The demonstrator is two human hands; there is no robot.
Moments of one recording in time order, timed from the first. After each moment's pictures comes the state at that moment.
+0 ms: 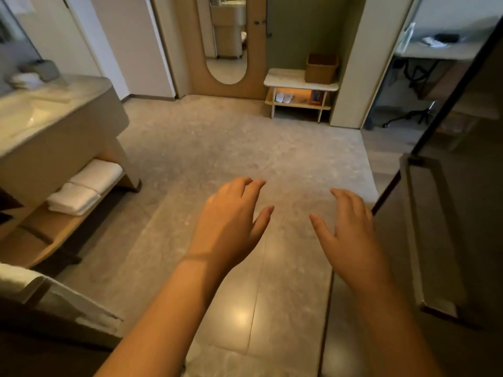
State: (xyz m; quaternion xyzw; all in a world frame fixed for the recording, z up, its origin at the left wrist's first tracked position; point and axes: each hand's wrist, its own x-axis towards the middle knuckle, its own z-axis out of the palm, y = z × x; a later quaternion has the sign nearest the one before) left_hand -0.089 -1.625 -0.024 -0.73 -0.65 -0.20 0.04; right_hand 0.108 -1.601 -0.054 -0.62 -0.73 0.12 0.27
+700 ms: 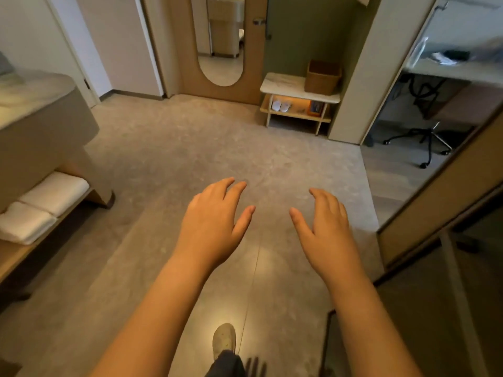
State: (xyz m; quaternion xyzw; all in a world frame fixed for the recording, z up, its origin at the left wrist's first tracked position) left_hand -0.147 -1.355 -0.064 -0.70 -0.68 -0.21 0.02; right_hand 0.047 -1.325 -0.075 -0.60 -0.74 0.14 0.27
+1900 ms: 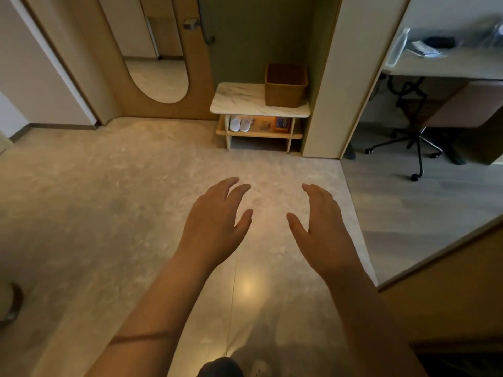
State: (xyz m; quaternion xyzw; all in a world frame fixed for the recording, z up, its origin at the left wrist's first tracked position) left_hand -0.041 -0.701 -0.068 -0.75 -0.63 -0.21 -0.02; right_hand 0.150 -0.704 -0.071 -0.64 -0.69 0.21 0.26
